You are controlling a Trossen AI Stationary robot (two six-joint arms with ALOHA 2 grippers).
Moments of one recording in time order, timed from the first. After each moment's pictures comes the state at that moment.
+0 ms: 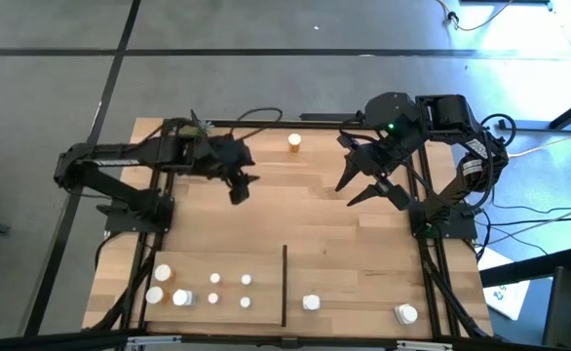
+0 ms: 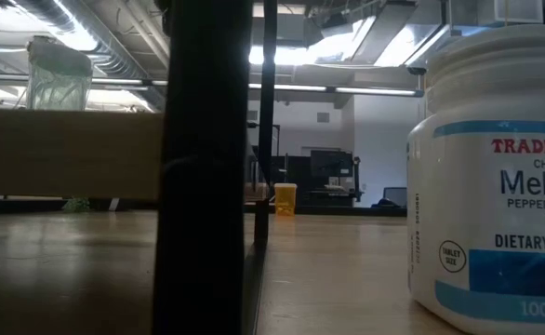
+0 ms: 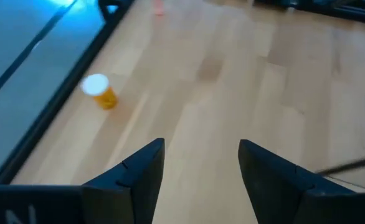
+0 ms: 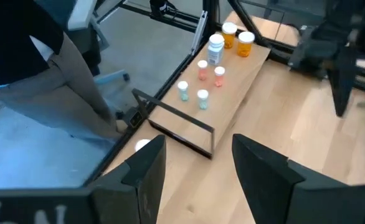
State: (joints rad) left arm 0.07 1.24 1.26 -0.77 -0.21 -0.20; right arm -0.02 1.65 2.34 -1.44 -0.54 -0.33
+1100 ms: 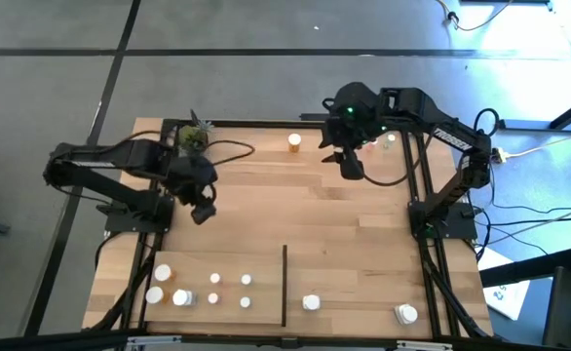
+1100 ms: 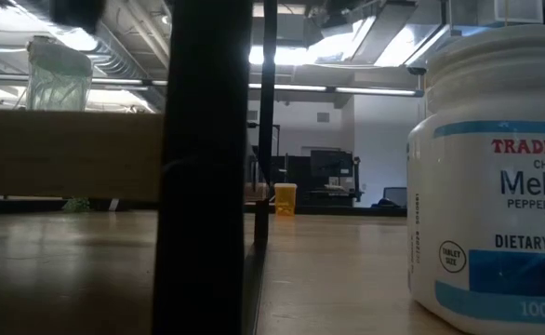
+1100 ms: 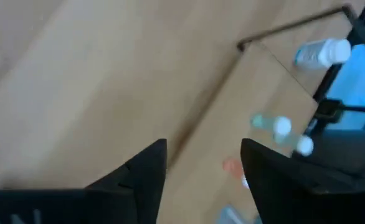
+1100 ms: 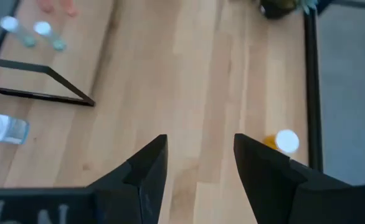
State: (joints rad) left arm -0.05 1.10 1.26 -1.27 0.13 -0.80; right arm -0.25 1.65 2.05 -1.32 -0.19 -0.35
